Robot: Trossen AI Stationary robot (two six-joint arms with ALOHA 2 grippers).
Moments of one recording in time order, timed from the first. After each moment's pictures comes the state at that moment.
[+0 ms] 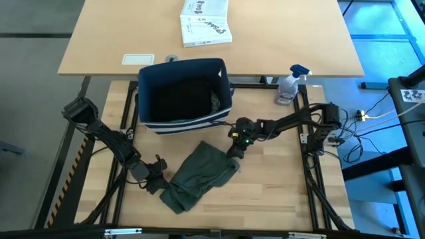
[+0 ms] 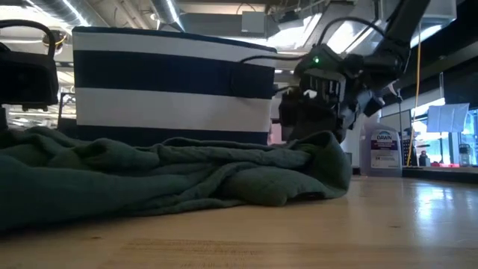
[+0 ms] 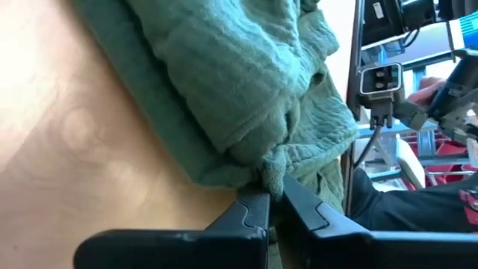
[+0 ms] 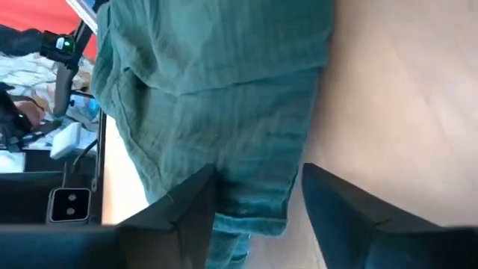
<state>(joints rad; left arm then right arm) -0.73 1.37 0.20 0.58 -0.21 -1.30 -0.13 1.77 0.69 0.35 -0.60 0.57</state>
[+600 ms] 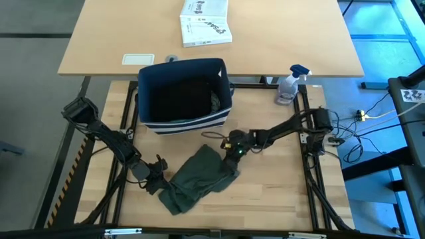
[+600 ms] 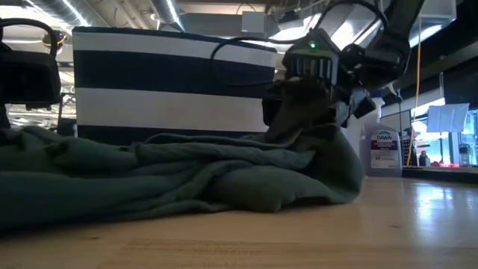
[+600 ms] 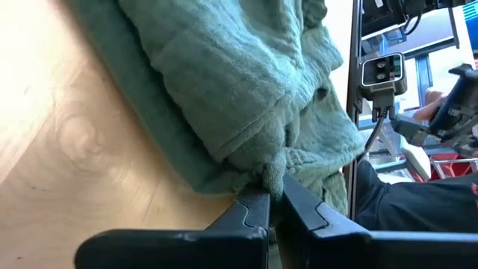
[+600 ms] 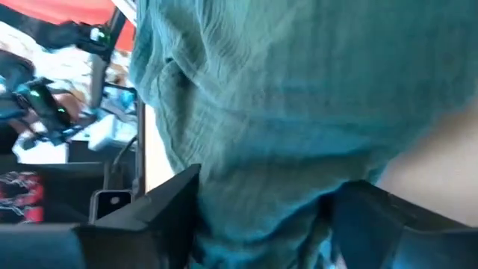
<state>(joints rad) -0.71 1.37 0.20 0.58 -0.17 -1.25 0.01 1.89 0.77 0.49 -0.60 0.78</state>
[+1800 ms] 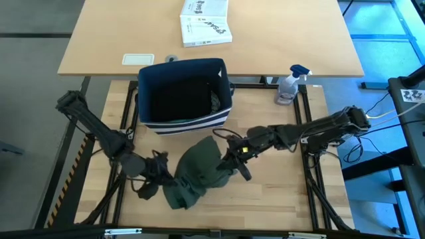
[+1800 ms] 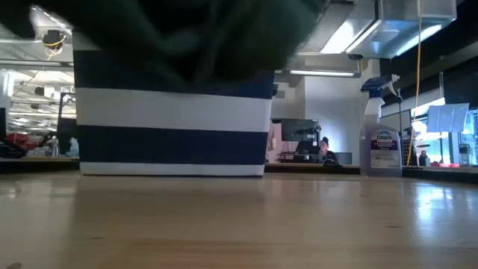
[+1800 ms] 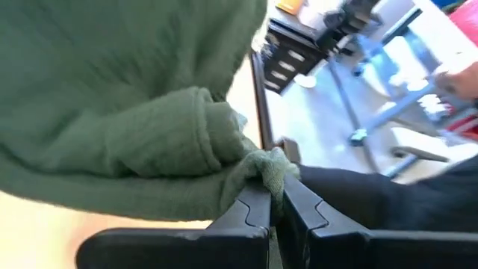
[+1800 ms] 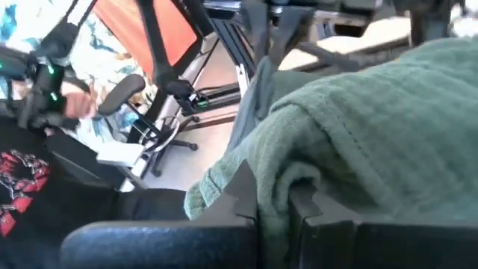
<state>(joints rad) -0.66 1.13 0.79 -0.15 -0.25 -0.74 0.22 1.48 1.10 0.08 -0.27 0.47</state>
